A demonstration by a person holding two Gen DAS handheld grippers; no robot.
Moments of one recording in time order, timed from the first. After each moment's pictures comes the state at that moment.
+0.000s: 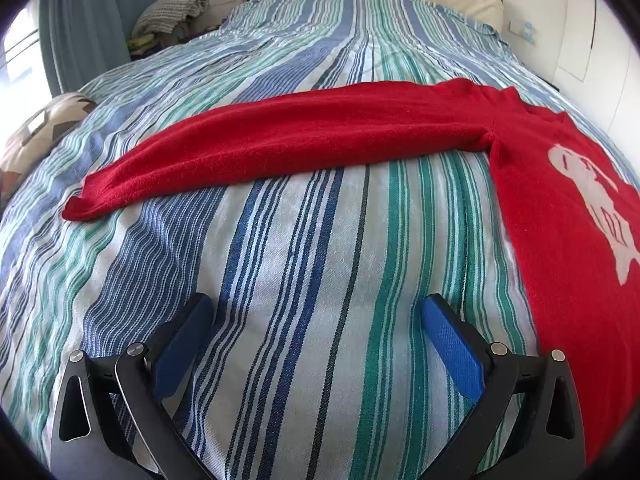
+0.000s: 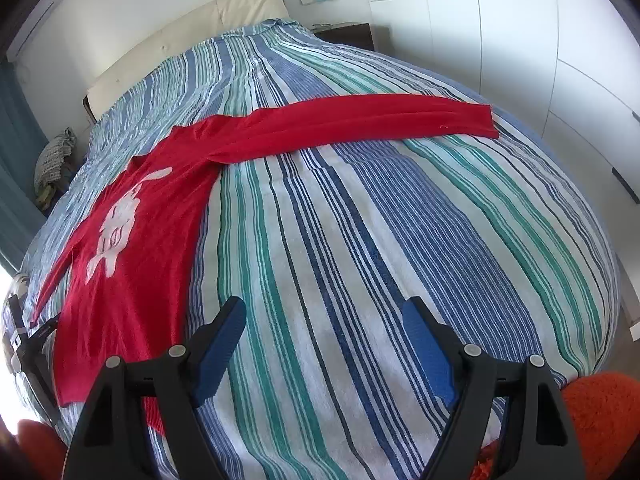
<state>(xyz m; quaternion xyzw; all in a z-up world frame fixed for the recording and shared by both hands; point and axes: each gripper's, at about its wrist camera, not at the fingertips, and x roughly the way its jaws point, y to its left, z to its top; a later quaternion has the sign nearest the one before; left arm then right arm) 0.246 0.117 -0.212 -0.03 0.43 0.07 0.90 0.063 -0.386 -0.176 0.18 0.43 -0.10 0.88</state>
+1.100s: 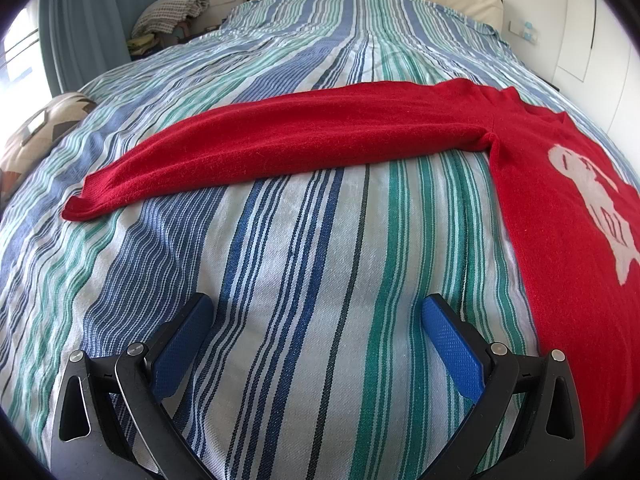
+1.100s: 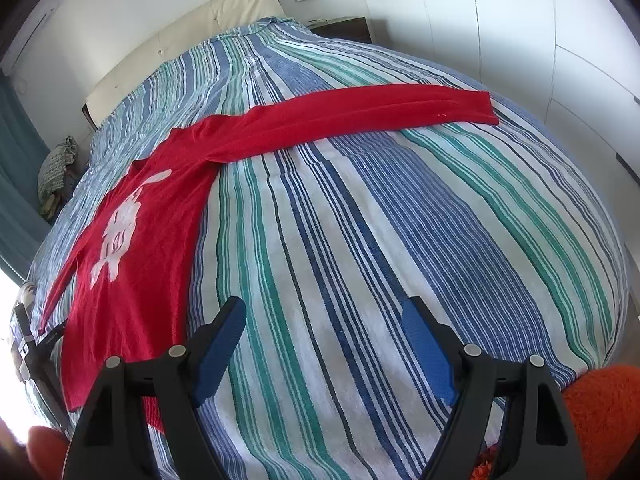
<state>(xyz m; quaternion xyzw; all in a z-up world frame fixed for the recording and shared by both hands) 0.246 0.118 -0.212 -0.03 0.43 0.07 0.90 0.064 -0.392 -0.182 0.21 0.43 -0.10 0.87</state>
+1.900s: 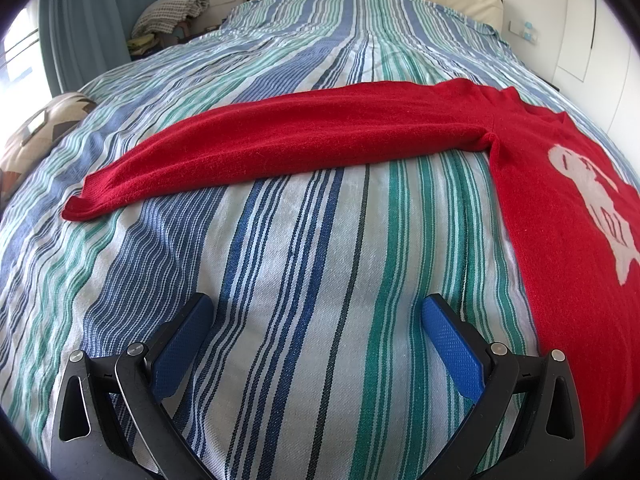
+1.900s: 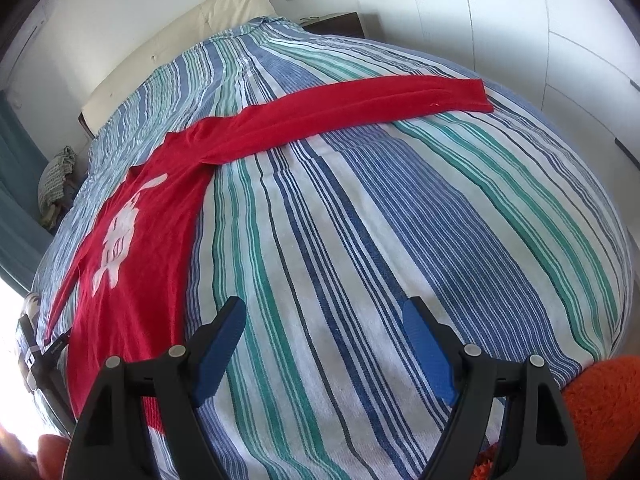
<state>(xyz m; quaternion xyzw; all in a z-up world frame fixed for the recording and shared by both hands) 0.246 0.118 -0.212 -0.03 0.43 0.07 0.90 0.062 -0.397 -0.186 0.23 0.44 -0.10 0.87</state>
